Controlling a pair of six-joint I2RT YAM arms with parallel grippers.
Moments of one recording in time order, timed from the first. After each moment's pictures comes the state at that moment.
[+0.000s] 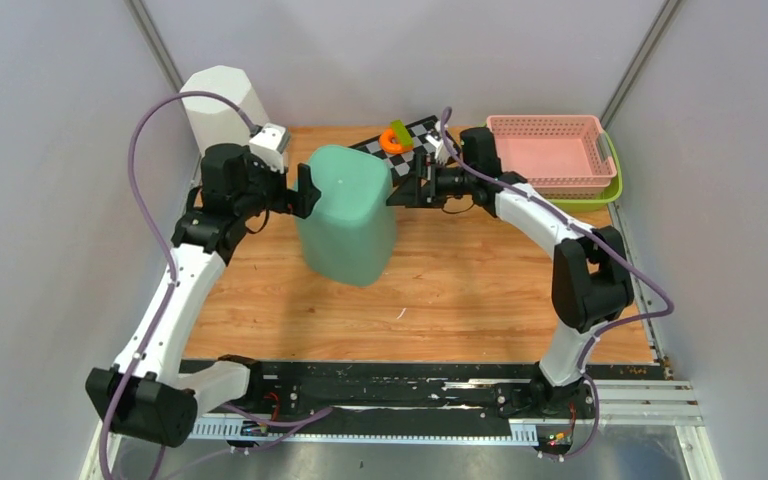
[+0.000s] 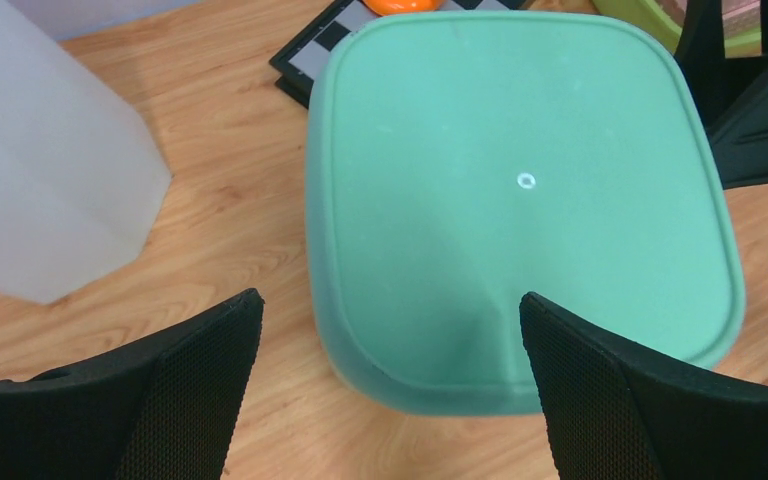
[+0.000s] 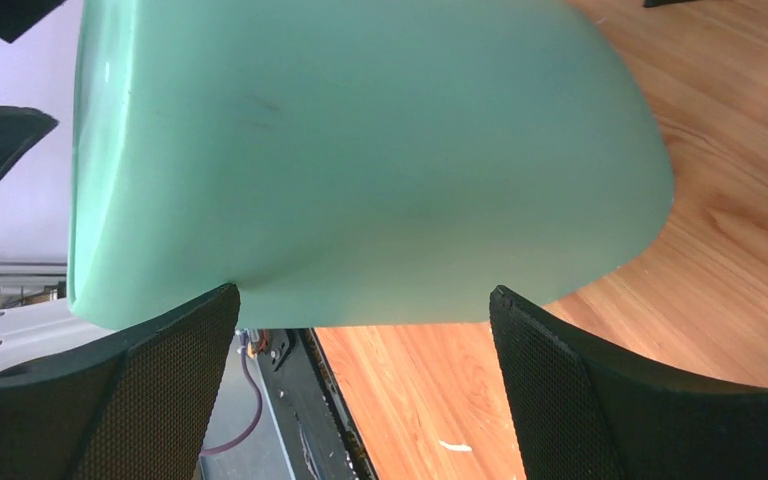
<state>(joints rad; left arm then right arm) -0.19 1.16 1.16 -0.41 0.29 0.02 0.37 1.75 1.33 -0.12 -0.86 0.51</state>
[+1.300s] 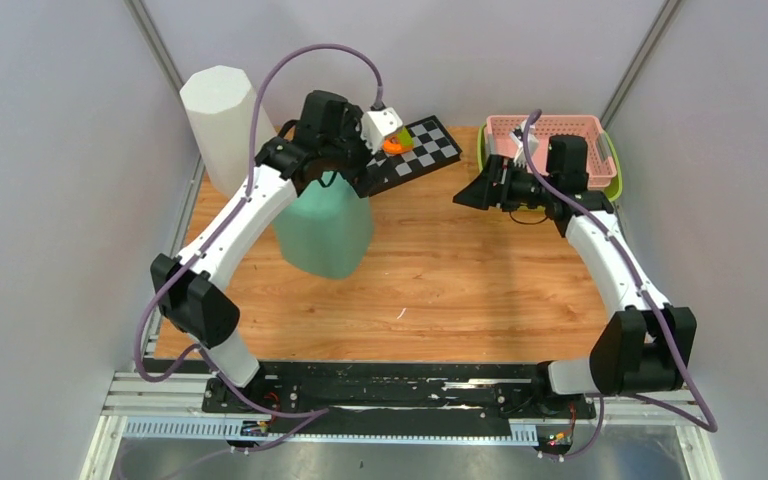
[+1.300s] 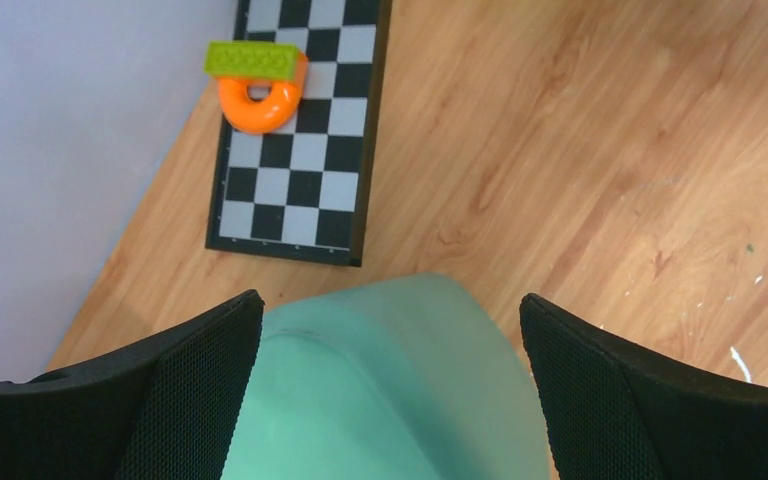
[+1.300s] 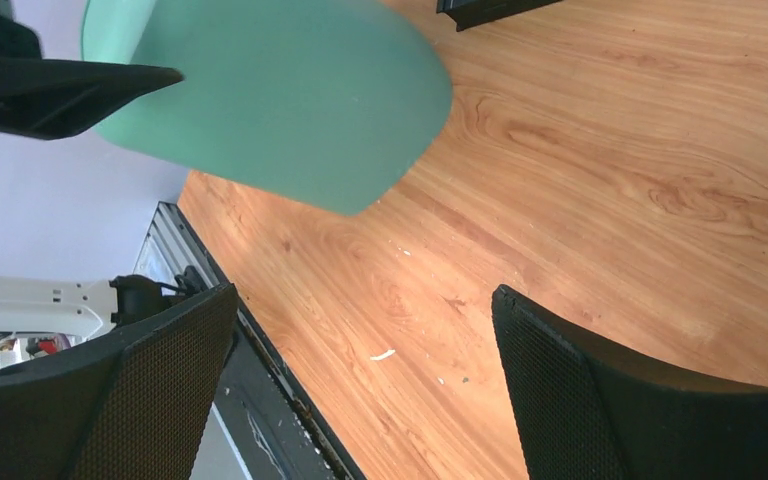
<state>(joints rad) -0.49 1.65 1.74 -0.65 0.25 0.48 0.08 1.37 1.18 -0.36 -0.83 0.31</state>
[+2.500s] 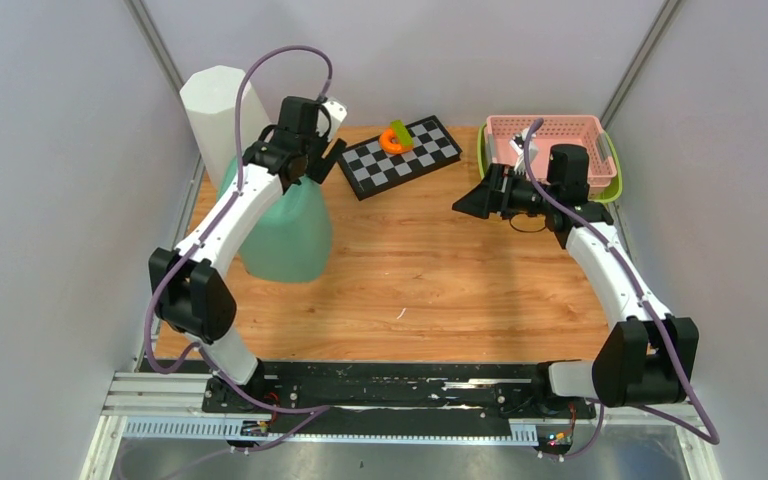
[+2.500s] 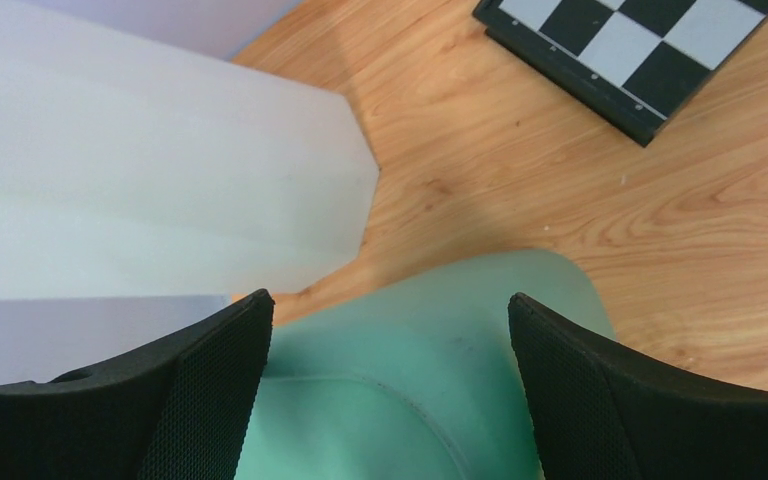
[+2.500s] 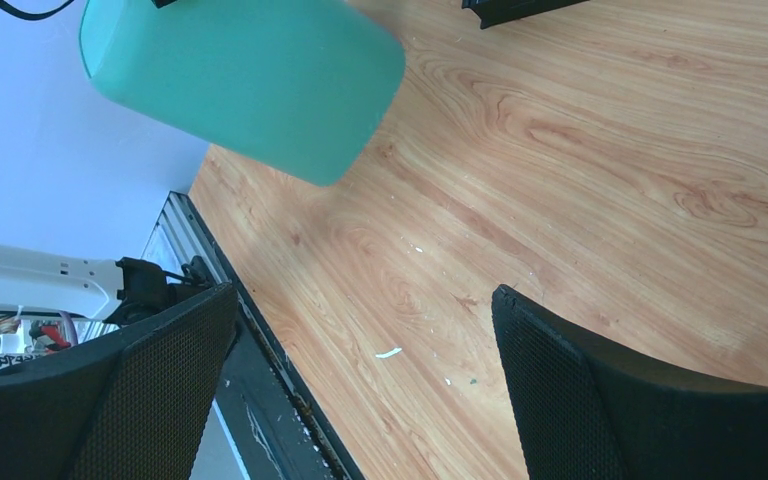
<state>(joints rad) -0.35 1.68 1.62 -0.58 -0.29 0.38 0.08 1.31 1.07 -0.28 -0.88 0.32</state>
